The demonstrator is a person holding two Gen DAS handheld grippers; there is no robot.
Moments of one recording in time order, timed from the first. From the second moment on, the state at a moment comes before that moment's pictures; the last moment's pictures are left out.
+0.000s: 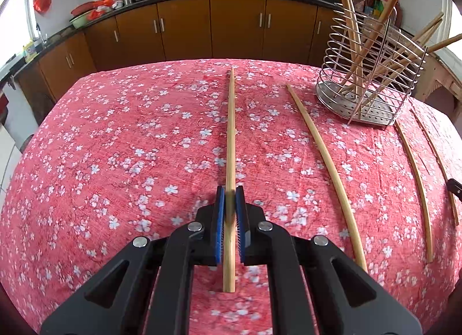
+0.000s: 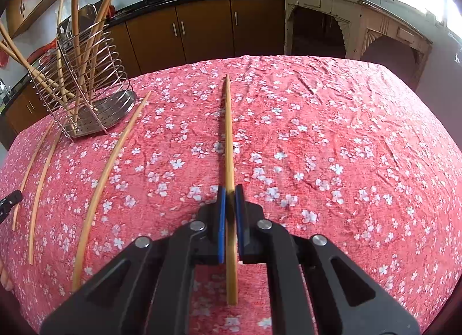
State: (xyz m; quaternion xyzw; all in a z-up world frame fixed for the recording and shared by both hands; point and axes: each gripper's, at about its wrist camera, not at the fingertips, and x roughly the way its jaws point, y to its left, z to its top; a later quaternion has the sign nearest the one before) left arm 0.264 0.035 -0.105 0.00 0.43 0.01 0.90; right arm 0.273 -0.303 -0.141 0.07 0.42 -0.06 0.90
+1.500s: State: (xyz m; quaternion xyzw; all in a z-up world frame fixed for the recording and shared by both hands) left arm 0.256 0.046 -0.100 -0.02 0.43 0.02 0.90; right arm 0.261 -0.297 -0.139 0.07 0.42 -0.06 0.90
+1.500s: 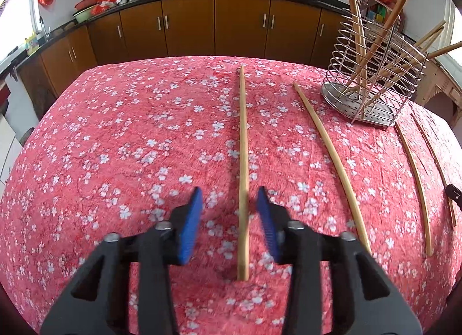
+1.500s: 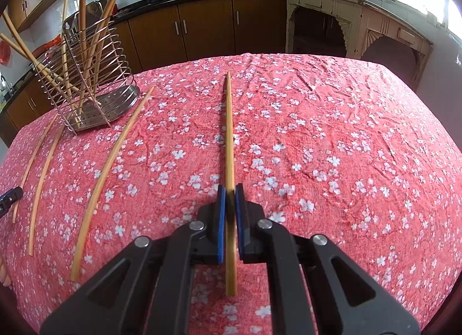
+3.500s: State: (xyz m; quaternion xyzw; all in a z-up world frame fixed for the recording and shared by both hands) left arm 0.202 0.051 0.157 -0.06 0.09 -0.04 0.99; right arm 0.168 -0.319 0.150 0.15 0.06 0.12 0.98
